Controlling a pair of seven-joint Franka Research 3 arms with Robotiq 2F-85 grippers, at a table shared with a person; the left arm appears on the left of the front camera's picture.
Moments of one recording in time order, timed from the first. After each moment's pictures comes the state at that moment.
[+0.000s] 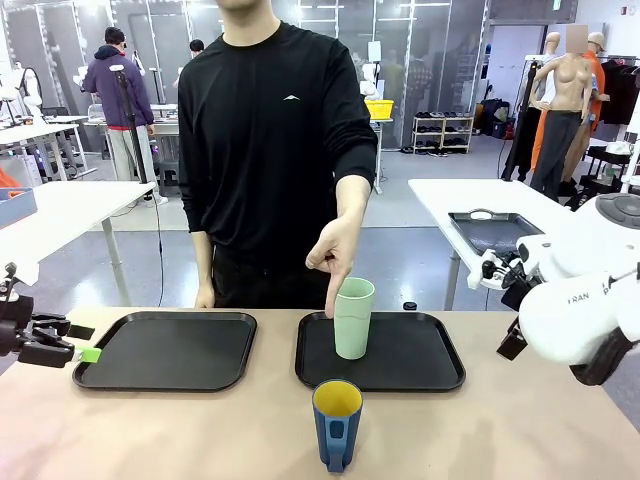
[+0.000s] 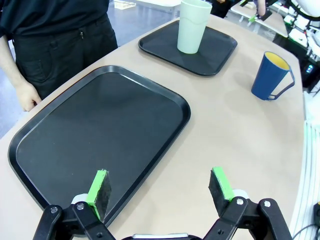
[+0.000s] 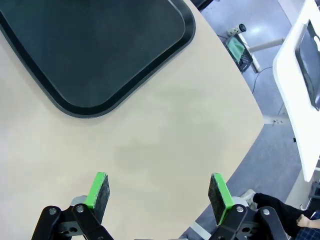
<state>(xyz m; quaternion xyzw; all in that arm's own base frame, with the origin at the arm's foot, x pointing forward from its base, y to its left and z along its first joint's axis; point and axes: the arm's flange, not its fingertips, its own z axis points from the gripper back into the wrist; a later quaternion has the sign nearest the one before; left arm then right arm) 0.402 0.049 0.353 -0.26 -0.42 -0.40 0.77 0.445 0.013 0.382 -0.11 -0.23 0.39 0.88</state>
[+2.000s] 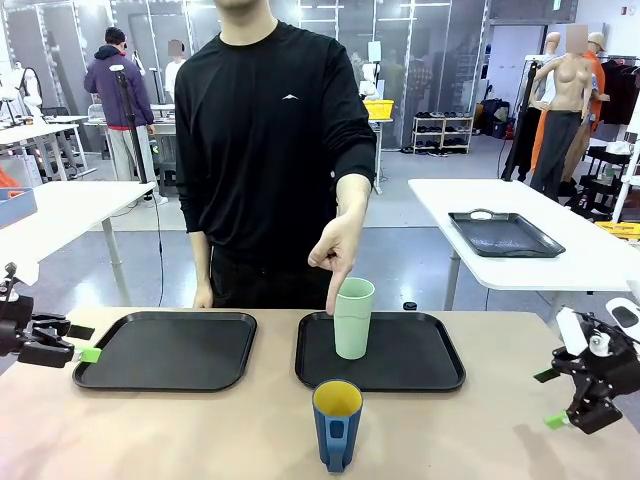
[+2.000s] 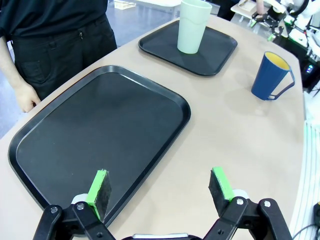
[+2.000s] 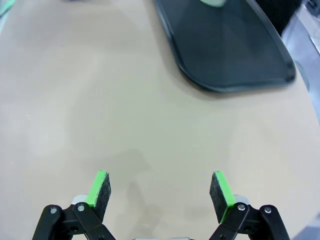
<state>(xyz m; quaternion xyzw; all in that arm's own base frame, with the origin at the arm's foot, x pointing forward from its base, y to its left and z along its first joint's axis) 0.402 0.049 0.353 -0.26 -0.42 -0.40 0.77 0.393 -0.104 0.298 0.16 -0.31 0.59 0.73</state>
